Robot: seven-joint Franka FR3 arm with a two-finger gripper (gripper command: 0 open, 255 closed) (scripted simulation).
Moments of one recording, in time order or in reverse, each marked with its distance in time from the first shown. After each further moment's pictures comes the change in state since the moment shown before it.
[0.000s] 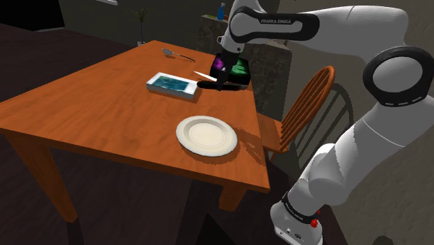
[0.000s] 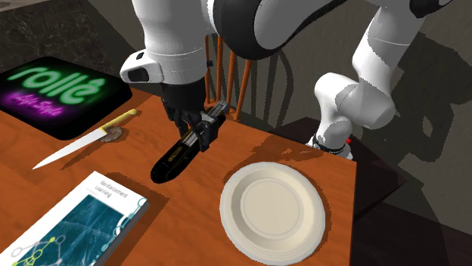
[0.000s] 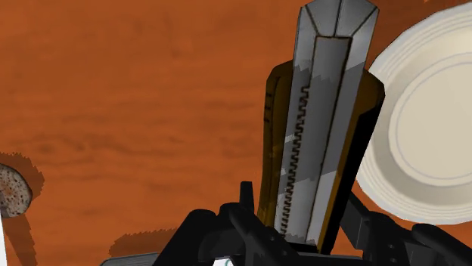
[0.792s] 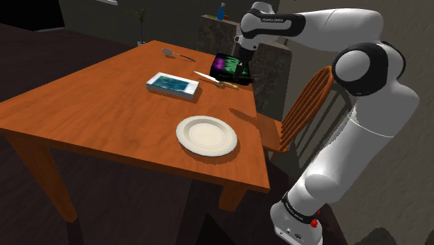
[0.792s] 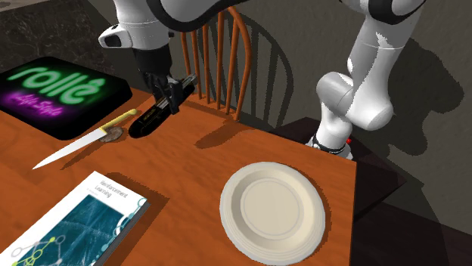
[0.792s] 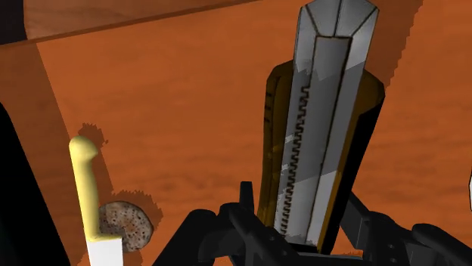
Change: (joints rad) arm -0.130 0.163 -0.158 0.188 0.037 -0.037 -0.296
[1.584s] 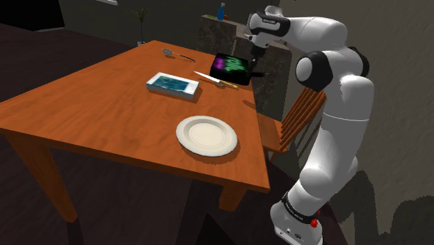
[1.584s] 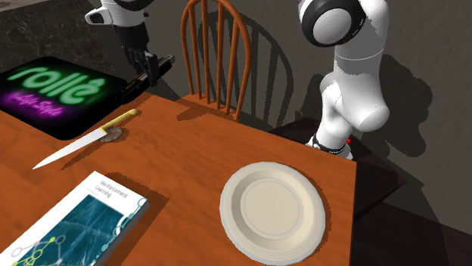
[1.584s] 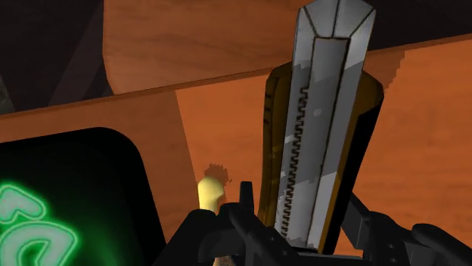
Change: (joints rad) arm -0.201 0.322 -0.101 0.412 0.132 -0.126 -0.284
